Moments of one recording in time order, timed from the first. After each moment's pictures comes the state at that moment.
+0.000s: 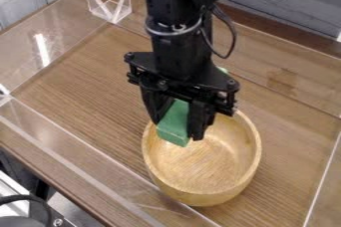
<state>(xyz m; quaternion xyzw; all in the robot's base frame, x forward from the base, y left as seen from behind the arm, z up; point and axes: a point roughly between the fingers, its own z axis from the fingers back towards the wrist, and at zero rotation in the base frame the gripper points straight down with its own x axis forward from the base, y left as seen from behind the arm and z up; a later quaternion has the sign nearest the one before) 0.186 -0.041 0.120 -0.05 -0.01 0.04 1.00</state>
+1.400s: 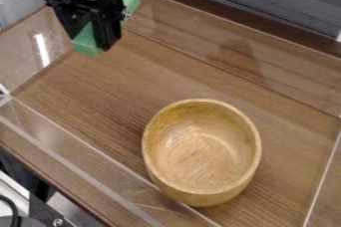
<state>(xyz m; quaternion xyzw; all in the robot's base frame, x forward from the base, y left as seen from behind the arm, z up) 0.218 0.088 0.139 -0.05 -0.04 0.05 1.00</state>
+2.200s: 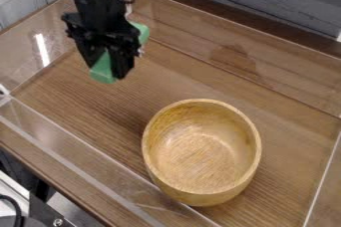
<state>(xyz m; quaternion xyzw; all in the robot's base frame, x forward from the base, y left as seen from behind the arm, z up) 0.235 0.080 0.089 -0.03 -0.04 0.03 1.00</state>
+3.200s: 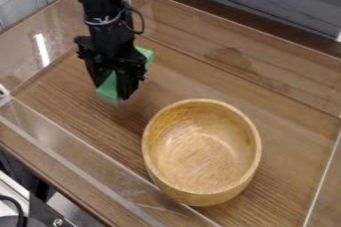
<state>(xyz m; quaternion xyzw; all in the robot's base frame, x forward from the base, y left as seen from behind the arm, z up) 0.238 0.083 0.052 -0.02 0.00 0.02 1.00</state>
